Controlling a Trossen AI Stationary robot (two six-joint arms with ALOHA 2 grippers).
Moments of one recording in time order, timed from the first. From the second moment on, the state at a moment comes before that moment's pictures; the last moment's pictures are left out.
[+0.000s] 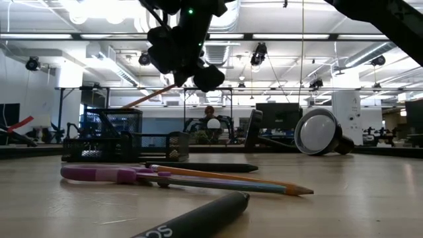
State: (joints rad) left arm -1.19 1.31 0.93 -1.22 -0.58 -2.16; right arm 0.02 2.36 2.19 -0.83 0.95 -1.25
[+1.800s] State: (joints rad) left arm -1.19 1.30 0.93 -1.22 -0.58 -2.16; right arm 0.08 2.42 2.20 -0.72 0.90 -1.26
